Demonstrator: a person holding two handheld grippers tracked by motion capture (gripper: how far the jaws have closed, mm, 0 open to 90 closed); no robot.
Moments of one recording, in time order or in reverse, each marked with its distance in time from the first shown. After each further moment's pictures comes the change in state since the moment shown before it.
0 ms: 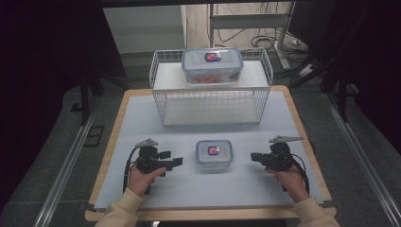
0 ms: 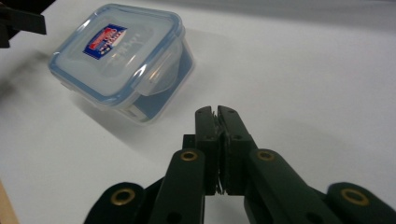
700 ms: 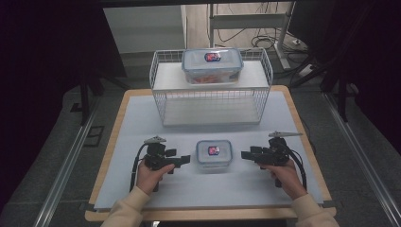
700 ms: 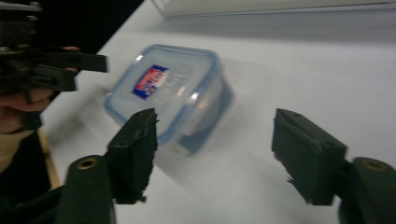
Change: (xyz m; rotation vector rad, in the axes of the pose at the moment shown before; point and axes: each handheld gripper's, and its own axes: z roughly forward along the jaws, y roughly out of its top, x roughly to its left) left arm -0.015 0.014 0.023 0.021 -0.016 -0.035; right arm -0.002 0.013 0.010 -0.067 0.180 0.103
